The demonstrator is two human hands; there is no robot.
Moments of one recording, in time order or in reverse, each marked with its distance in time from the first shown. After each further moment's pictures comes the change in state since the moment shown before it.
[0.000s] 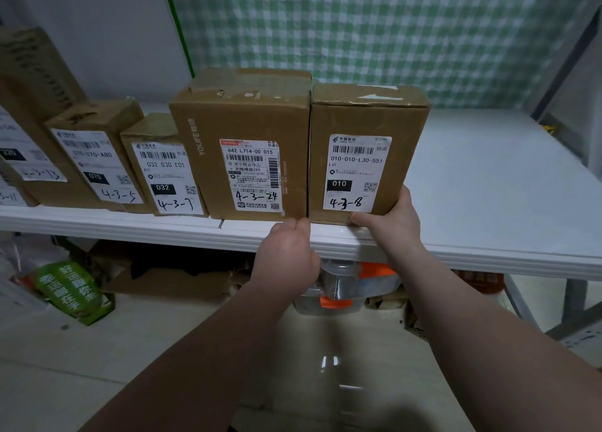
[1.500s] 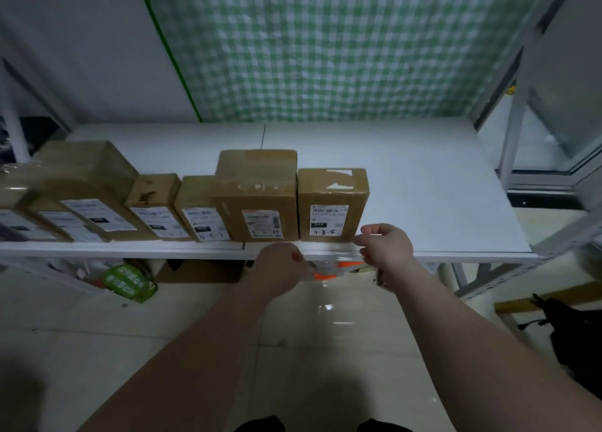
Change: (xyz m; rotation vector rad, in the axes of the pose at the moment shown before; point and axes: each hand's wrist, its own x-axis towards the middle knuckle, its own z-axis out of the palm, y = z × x) left_hand 0.008 0.046 -0.204 -0.386 -0.625 -0.343; right_hand -0.078 -0.159 -0.092 0.047 -0.070 0.533
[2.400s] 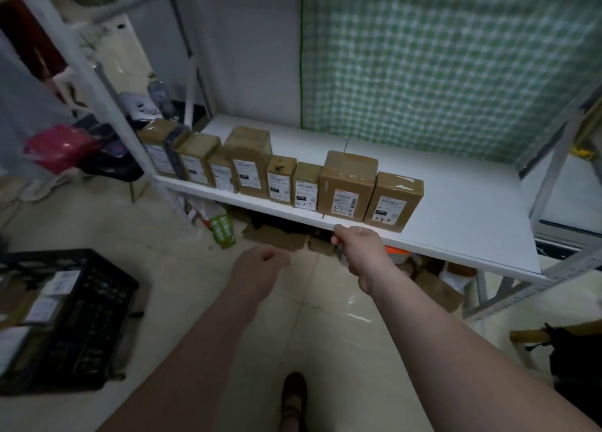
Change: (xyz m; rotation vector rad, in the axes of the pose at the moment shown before) left_hand -0.349 -0.045 -0.111 -0.717 0.373 -0.273; right_hand -0.326 -0.050 0.043 -0.108 -0.343 -0.123
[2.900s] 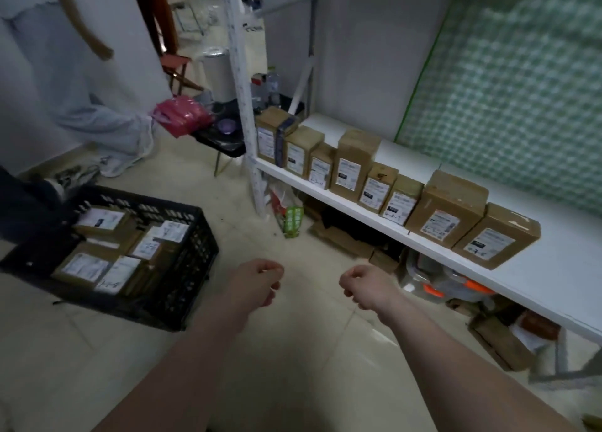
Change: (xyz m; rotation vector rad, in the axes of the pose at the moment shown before) left_hand -0.034 -0.127 -0.181 -0.237 0.115 -0.210; right_hand -0.061 0.039 0.169 -0.589 -0.323 -0.110
